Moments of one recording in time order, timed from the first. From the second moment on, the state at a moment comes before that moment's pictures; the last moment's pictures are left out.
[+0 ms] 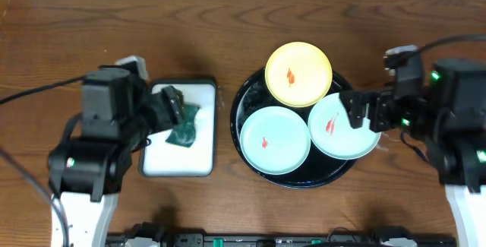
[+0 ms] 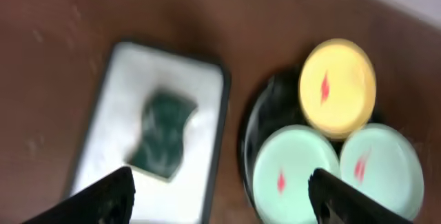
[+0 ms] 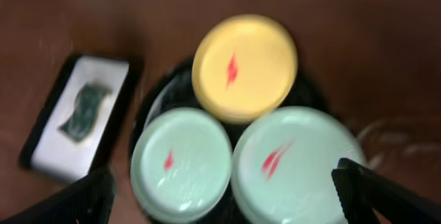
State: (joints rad) left arm -0.11 1.05 1.23 -1.06 0.14 -0.41; right arm 0.08 1.11 1.29 -1.01 -0.35 0.04
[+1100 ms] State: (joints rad) left arm -0.20 1.27 1.17 -1.18 0.01 -0.43; right arm 0.39 1.47 0.94 -0.90 -0.27 0.22
